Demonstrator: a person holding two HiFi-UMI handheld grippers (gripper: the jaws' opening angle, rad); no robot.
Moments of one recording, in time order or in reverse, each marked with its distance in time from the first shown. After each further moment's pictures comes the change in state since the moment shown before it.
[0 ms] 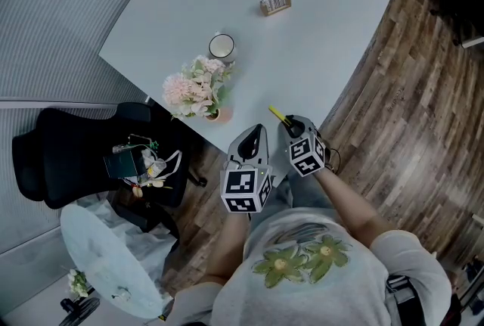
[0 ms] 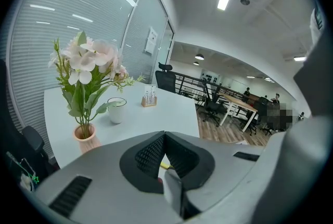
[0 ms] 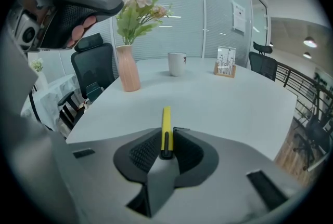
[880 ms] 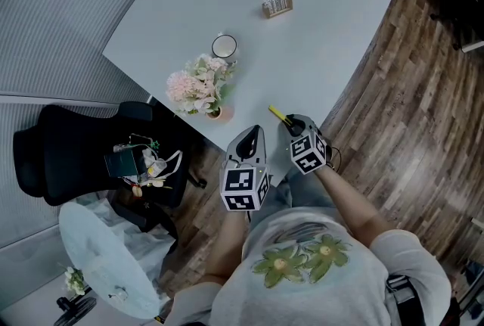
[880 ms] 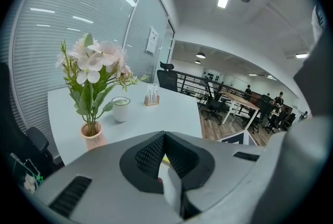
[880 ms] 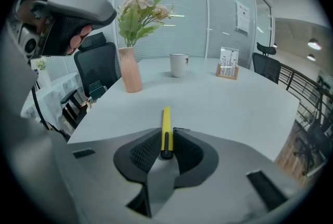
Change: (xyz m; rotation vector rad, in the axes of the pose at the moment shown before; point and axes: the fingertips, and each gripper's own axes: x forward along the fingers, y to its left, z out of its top) left arm -0.008 0.006 -0.007 0.010 0.010 0.027; right arm -0.005 0.000 0.005 -0.029 0.013 0.025
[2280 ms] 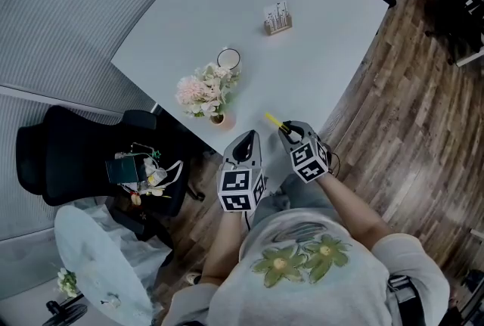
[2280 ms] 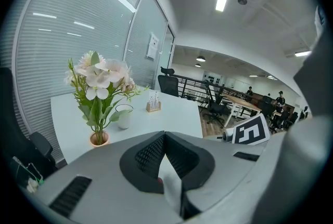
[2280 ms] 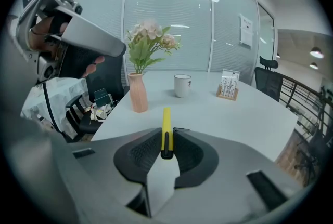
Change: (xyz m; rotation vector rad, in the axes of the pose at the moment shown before) left arm -0.020 0.004 0.017 0.010 -0.047 0.018; right arm -0.046 0.006 0.052 -0.062 -0.106 0.016
